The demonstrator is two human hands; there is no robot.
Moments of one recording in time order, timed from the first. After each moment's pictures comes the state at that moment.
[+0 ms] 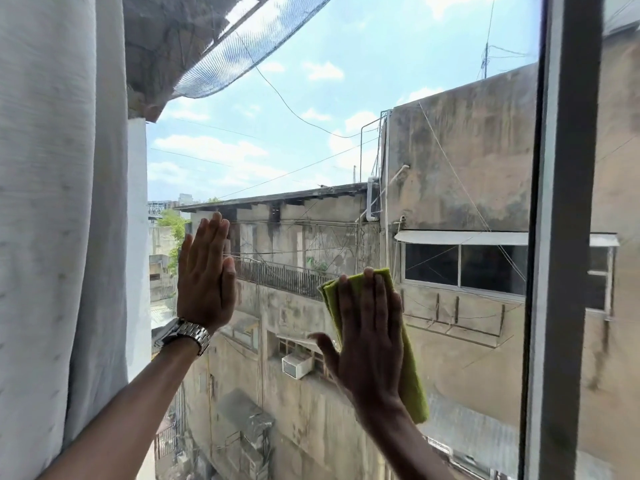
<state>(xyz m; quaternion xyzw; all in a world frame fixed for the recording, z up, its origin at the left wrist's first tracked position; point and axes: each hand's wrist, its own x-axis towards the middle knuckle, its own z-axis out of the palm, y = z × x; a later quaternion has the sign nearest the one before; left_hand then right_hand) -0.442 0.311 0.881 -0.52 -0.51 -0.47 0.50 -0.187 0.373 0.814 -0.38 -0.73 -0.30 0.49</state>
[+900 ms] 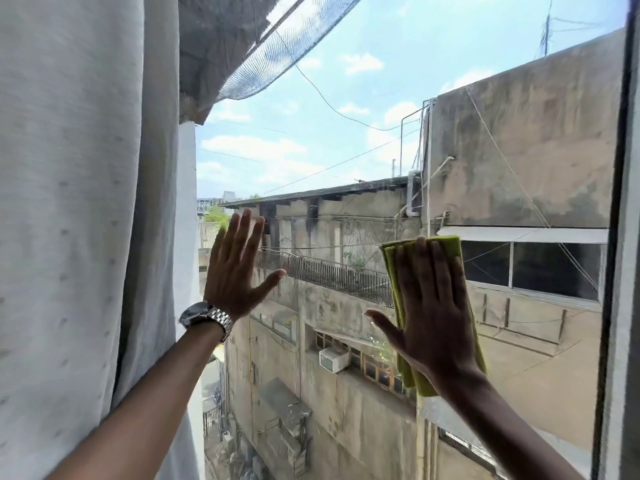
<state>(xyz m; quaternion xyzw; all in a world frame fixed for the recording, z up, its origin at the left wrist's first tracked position) -0.482 0.283 0.885 -0.51 -0.60 -0.34 0.51 -0.168 0.401 0.844 -0.31 -0.72 -0.39 0.48</state>
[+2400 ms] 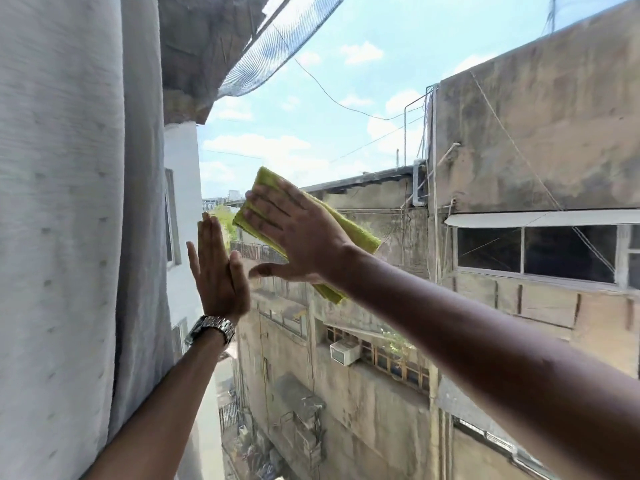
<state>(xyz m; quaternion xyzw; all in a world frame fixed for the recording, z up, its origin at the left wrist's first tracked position) -0.509 0.301 0.862 -0.41 -0.56 -0.54 0.47 -0.310 0.341 0.967 -0.10 -0.82 -0.49 0.28</state>
